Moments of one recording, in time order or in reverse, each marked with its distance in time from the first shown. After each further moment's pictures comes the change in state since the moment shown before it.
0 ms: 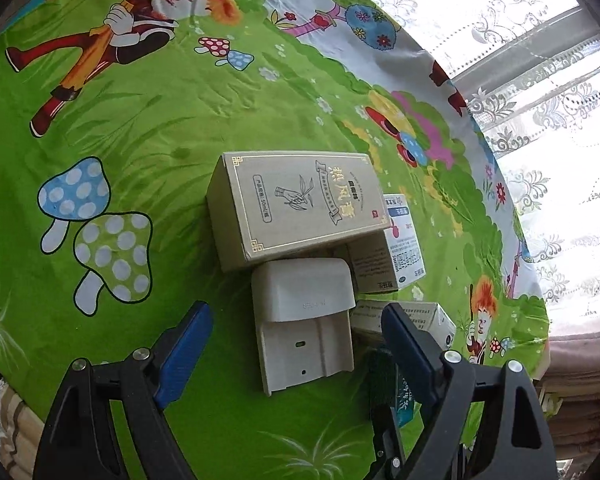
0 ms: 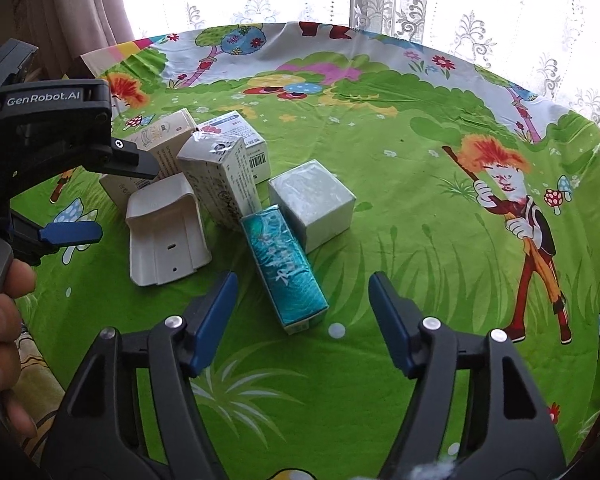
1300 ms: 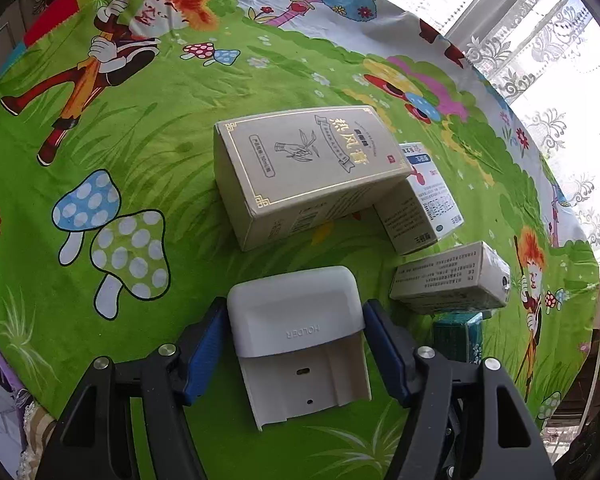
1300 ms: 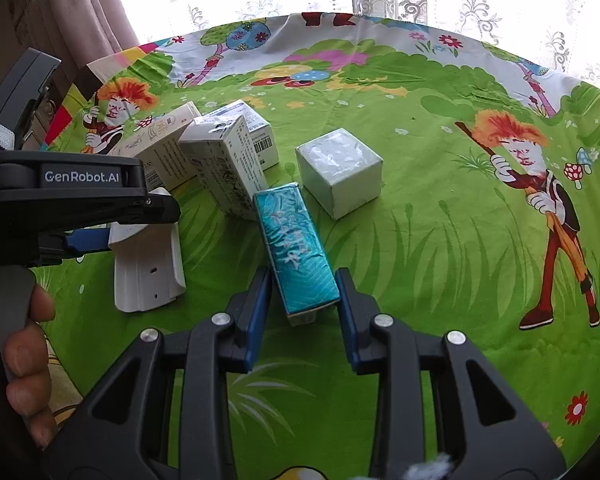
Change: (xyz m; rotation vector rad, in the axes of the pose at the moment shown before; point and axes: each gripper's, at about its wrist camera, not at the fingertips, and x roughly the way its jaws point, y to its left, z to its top) left arm 0.006 0.001 -0.019 0.196 -0.013 0.145; right arm 0.002 -0.008 -0.012 0.053 0.010 0.093
